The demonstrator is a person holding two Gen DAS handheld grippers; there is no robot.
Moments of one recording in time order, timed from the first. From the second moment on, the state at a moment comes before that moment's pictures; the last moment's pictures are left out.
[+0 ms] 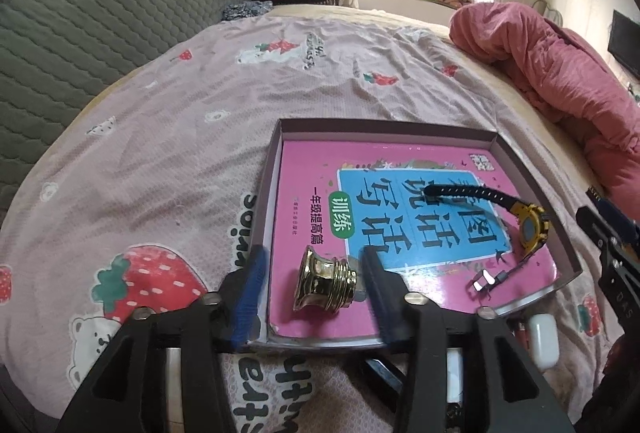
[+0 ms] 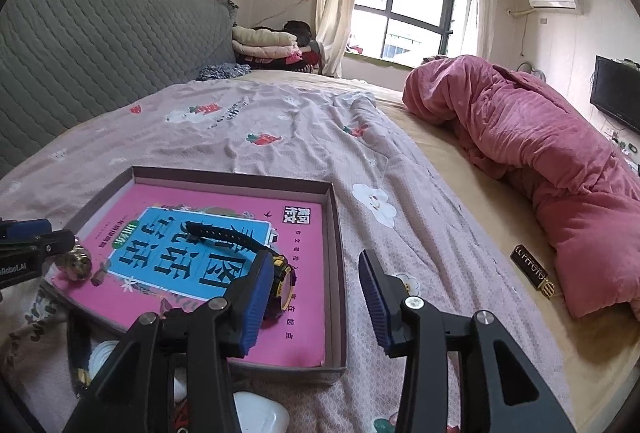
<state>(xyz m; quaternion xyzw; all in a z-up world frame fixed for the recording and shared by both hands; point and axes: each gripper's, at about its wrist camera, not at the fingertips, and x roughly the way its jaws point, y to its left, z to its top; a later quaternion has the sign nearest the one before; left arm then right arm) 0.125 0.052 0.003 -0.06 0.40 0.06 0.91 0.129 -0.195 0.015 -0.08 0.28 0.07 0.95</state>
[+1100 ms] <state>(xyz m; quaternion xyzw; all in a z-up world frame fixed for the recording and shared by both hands) 0.073 0.052 0.042 -0.06 0.37 0.04 0.93 0.070 -0.205 0.037 -0.04 0.28 0.10 0.95</state>
